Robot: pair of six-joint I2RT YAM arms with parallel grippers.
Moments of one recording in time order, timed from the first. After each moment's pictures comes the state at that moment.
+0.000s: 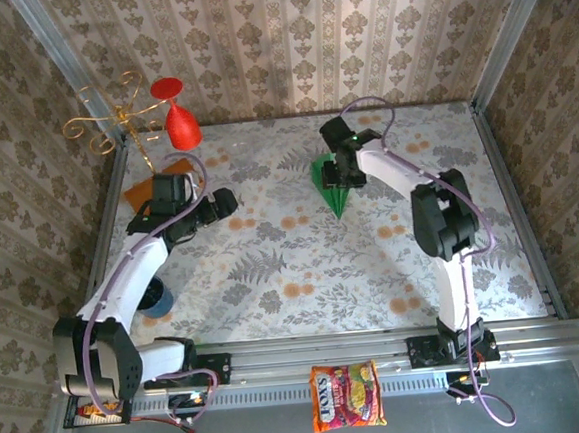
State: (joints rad) left arm -0.23 1.24 0.93 -0.49 0.22 -0.50; right arm 0.39 2.05 1.71 -0.85 0.07 0.44
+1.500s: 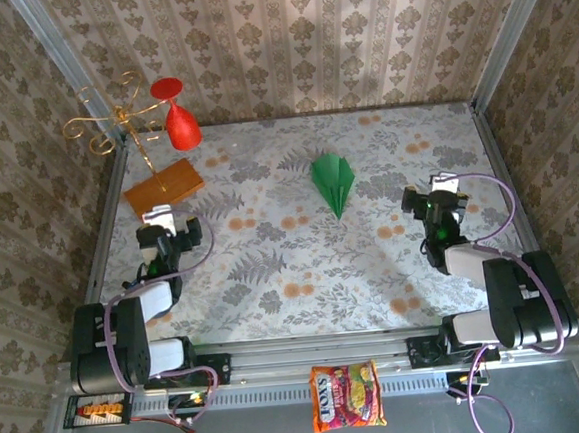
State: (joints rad) left arm 0.00 1.30 0.29 0.67 -0.05 0.02; right arm 0.02 1.36 0.35 0.63 0.32 0.14
